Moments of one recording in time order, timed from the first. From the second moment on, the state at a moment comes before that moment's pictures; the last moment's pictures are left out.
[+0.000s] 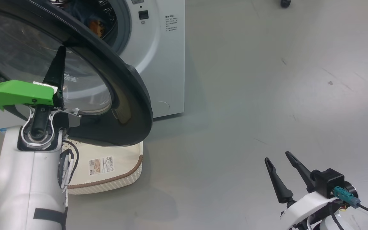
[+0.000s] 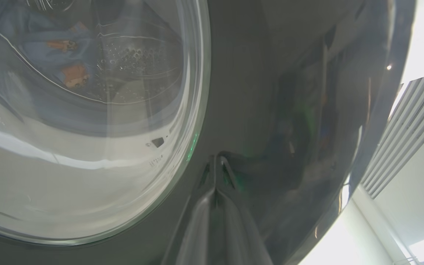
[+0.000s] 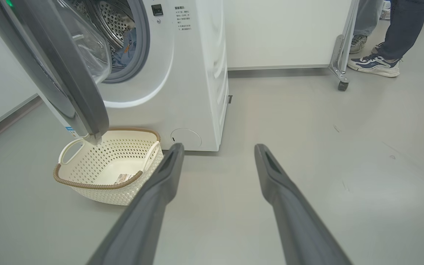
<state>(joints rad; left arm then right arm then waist) -0.70 0.03 -0.05 0.42 -1.35 -0.11 0.25 -0.03 -0.19 0.30 0.27 0.32 0.12 -0.26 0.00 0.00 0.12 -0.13</state>
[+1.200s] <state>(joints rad) -0.61 0.15 -0.36 0.66 -0.83 -0.12 -0.18 -0.02 -0.19 0.18 0.25 0.33 0.12 -0.26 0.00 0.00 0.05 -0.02</state>
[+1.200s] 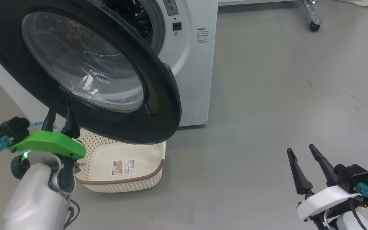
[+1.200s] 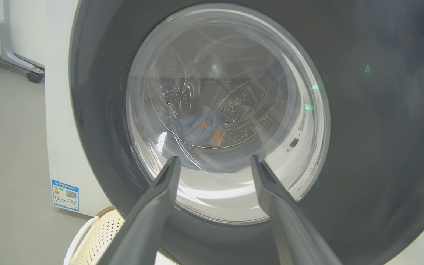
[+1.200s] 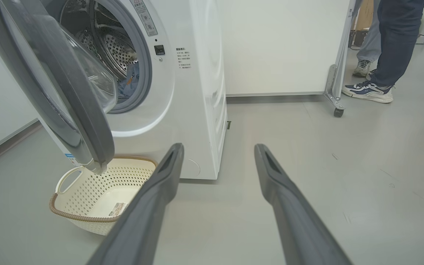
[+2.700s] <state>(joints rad) -0.04 0.13 -0.21 0.27 -0.44 0.00 -0.26 0.01 -0.18 0.18 0.23 0.30 0.12 -0.26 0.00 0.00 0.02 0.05</state>
